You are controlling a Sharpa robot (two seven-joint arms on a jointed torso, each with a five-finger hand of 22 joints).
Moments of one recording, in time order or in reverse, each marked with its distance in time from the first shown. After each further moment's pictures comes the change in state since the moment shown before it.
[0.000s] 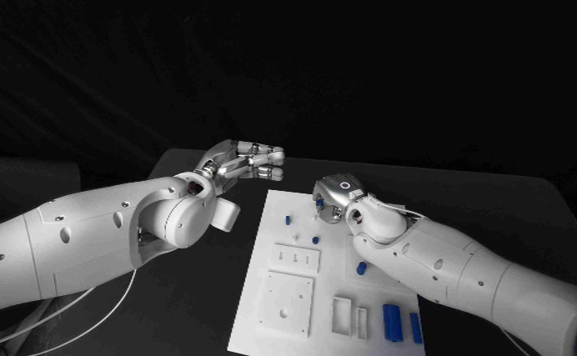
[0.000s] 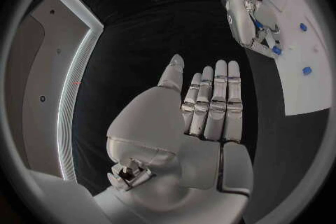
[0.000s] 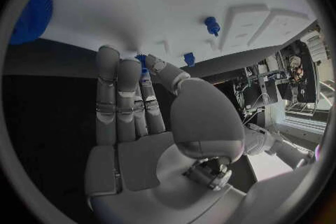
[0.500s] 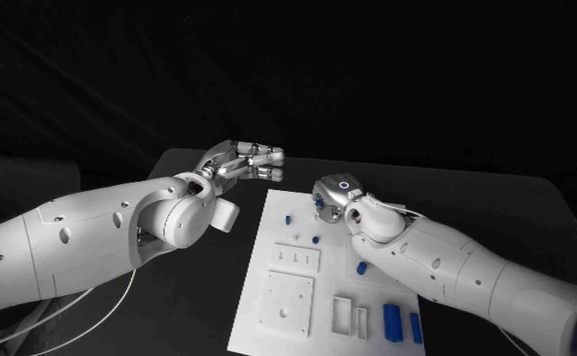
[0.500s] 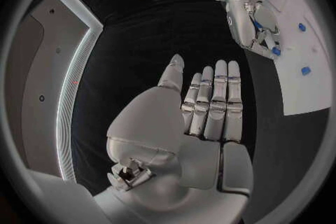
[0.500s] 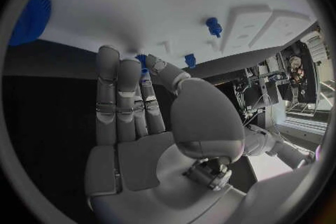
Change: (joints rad) left arm 0.000 0.002 0.000 -0.002 -0.001 0.005 -0.006; left_hand 0.000 0.000 0.000 0.000 0.000 0.000 0.000 0.000 0.000 0.000 0.000 0.000 0.000 0.000 0.000 0.000 0.000 0.000 0.000 0.000 0.000 -0.001; right arm 0.001 0.006 0.000 -0.011 -0.005 0.009 -0.005; right_hand -0.004 -0.004 0.000 0.000 -0.001 -0.007 0.006 0.000 0.000 0.000 0.000 -0.002 0.002 0.000 0.000 0.000 -0.001 -0.002 0.004 0.004 -0.023 0.018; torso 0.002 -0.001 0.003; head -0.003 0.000
